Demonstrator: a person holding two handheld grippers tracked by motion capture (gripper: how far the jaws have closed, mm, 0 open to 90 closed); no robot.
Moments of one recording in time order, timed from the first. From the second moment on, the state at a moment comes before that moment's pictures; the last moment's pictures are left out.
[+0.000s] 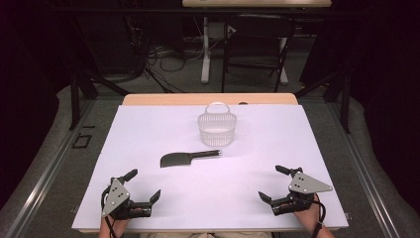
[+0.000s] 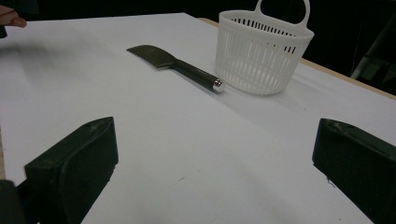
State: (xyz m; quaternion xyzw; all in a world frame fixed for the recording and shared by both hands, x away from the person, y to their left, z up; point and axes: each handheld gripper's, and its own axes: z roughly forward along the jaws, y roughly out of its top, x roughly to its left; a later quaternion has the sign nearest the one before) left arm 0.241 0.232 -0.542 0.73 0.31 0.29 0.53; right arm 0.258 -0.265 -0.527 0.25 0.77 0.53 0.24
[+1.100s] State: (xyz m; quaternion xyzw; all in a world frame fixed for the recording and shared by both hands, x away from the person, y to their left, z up) left arm 0.278 0.196 -0.534 0.75 0.30 0.27 0.52; right arm 0.260 -0.264 -0.527 0.25 0.77 0.53 0.24
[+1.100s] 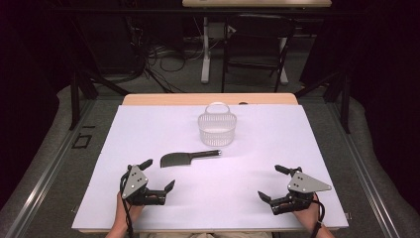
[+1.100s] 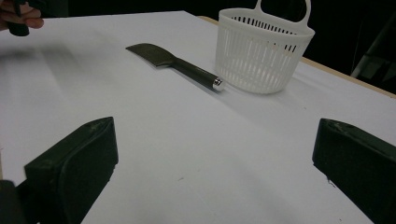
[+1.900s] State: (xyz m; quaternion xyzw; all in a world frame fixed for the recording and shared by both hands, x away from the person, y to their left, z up) left arm 0.317 0.169 -0.529 0.76 0.34 0.22 0.50; right arm 0.261 -0.264 -0.529 0.26 0.78 0.52 0.23
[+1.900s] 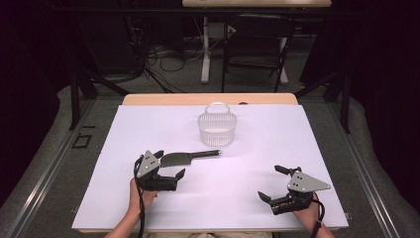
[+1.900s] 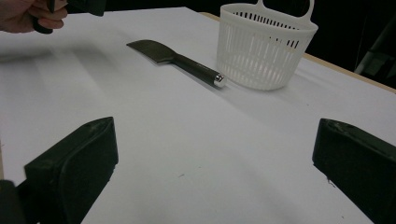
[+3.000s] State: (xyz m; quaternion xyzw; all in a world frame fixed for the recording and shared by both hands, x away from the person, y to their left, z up) left arm 0.356 0.126 -0.533 0.78 0.37 0.21 0.46; right arm 0.262 -0.265 -0.530 0.26 0.78 0.52 0.23
